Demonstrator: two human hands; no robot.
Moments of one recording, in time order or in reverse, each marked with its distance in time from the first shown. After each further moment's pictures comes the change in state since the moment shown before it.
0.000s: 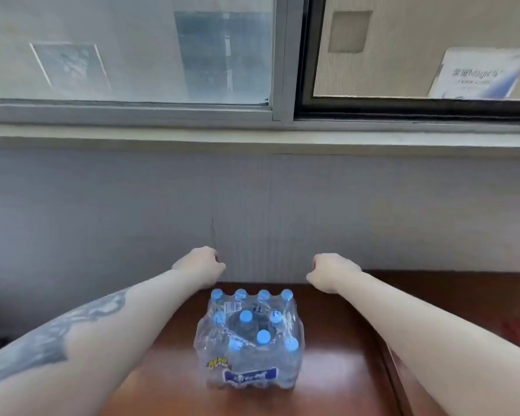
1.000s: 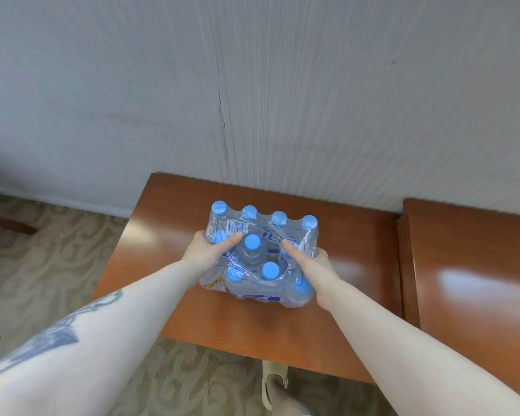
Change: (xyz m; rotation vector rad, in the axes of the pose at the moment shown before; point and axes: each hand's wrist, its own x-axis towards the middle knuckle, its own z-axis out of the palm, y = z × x) left_hand 0.031 -0.073 0.185 -0.829 -0.213 -0.543; right_hand 0.063 -0.001 0.191 1.202 -0.462 0.429
